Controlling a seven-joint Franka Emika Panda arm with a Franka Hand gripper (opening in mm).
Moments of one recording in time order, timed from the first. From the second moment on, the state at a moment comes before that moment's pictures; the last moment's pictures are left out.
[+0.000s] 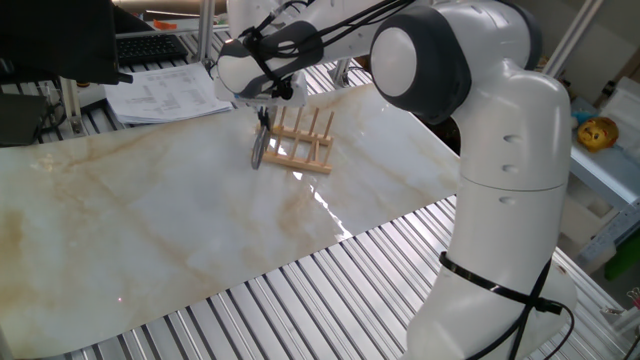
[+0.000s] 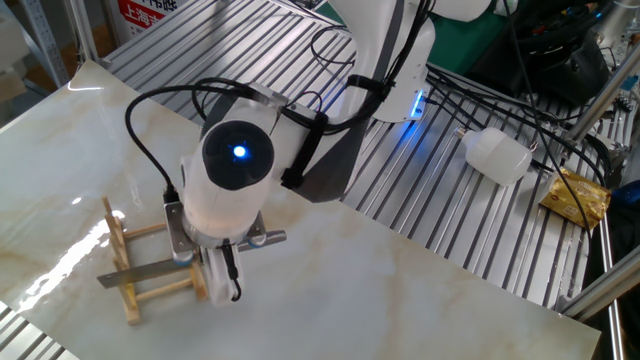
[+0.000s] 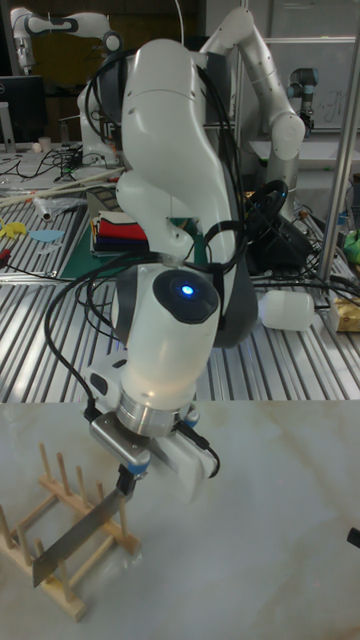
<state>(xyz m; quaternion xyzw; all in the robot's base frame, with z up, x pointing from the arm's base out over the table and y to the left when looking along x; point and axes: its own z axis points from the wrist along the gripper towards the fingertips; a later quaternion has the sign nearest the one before) 0.645 -0.051 0.165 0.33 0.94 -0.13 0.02</state>
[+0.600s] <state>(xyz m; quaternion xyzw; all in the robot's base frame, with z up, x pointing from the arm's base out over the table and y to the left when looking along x) 0.656 -0.059 0.168 0.32 0.94 -0.12 0.03</state>
